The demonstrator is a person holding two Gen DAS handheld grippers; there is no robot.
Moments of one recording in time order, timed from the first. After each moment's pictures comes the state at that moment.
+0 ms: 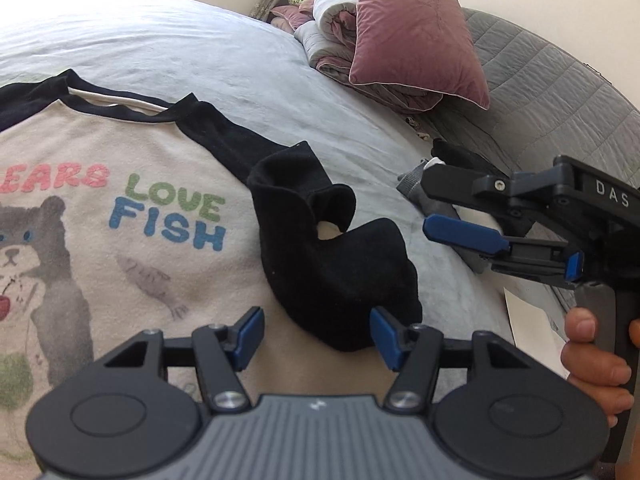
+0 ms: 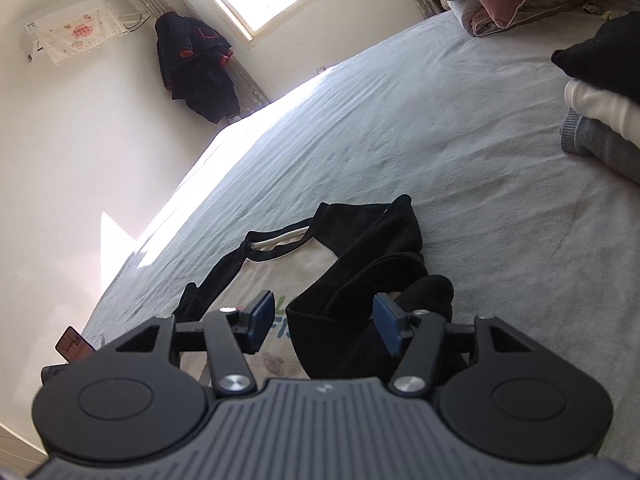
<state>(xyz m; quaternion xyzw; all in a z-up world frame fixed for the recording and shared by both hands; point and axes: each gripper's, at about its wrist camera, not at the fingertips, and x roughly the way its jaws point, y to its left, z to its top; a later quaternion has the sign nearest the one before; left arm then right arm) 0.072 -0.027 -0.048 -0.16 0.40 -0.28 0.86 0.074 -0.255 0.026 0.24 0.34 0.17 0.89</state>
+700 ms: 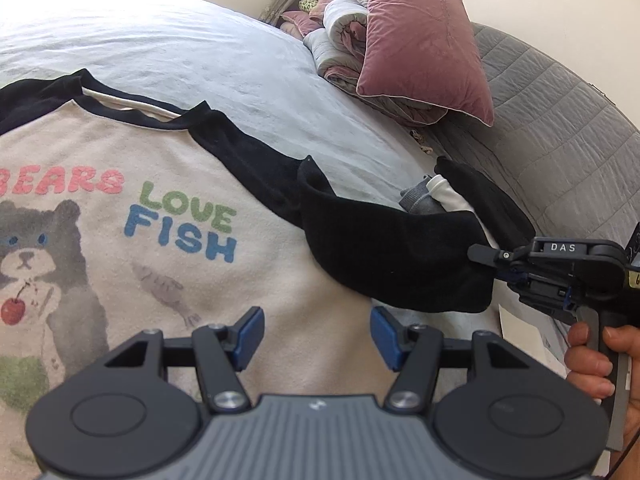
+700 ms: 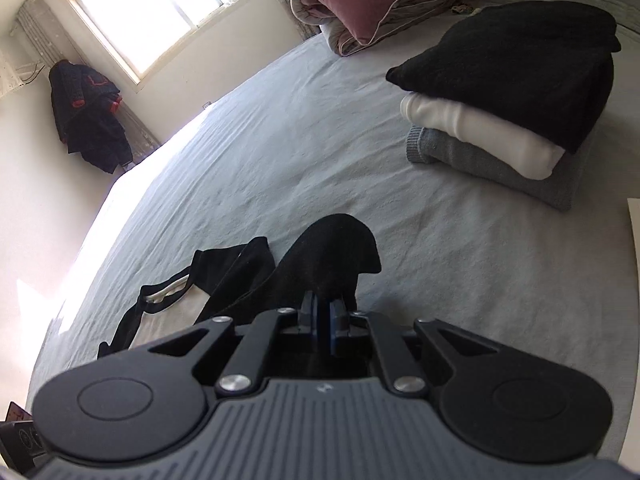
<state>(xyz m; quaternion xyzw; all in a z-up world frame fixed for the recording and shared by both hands) 0.075 -0.015 -0.041 -0.19 0.40 -0.27 0.86 0.055 -0.319 0.029 0.27 0.34 -0.02 0.90</state>
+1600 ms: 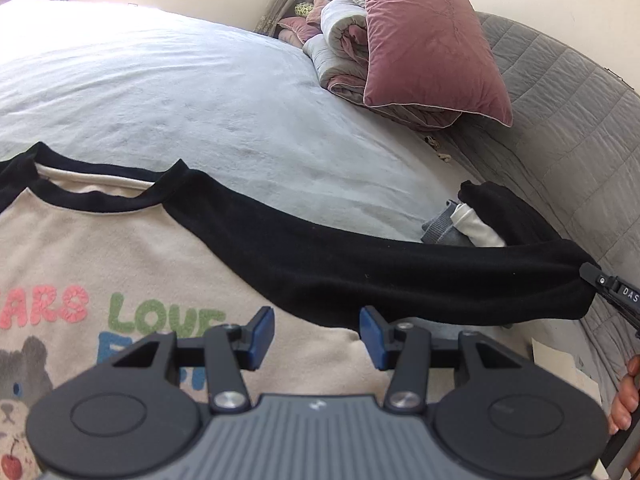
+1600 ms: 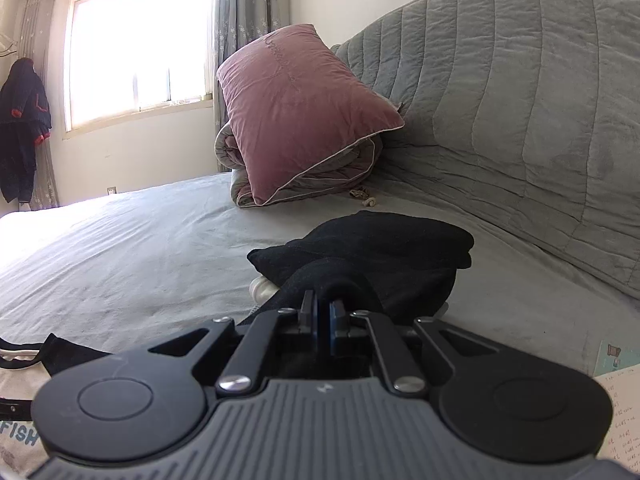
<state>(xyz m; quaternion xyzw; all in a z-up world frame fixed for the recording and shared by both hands) 0.148 -0.054 -0.021 -0.13 0.39 -0.26 0.87 0.031 -0.350 0.057 0.06 0.17 -0.20 0.96</state>
